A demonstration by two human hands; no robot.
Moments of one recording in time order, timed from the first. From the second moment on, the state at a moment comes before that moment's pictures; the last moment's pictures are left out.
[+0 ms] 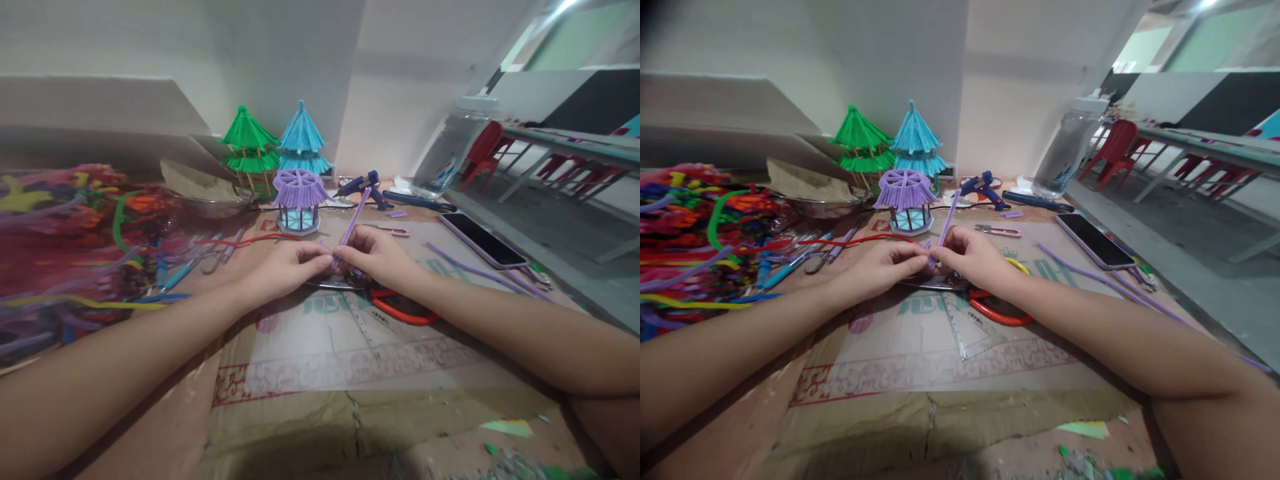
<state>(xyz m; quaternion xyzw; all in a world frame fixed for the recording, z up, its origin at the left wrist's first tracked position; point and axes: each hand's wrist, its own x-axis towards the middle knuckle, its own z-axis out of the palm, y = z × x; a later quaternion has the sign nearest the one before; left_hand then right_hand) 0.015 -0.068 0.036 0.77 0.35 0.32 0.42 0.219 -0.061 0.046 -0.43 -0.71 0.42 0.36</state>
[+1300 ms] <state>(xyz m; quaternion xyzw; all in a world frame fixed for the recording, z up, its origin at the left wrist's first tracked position) 0.017 -0.075 0.035 0.86 0.35 0.31 0.21 0.218 -0.063 0.047 -0.46 -0.71 0.39 0.37</state>
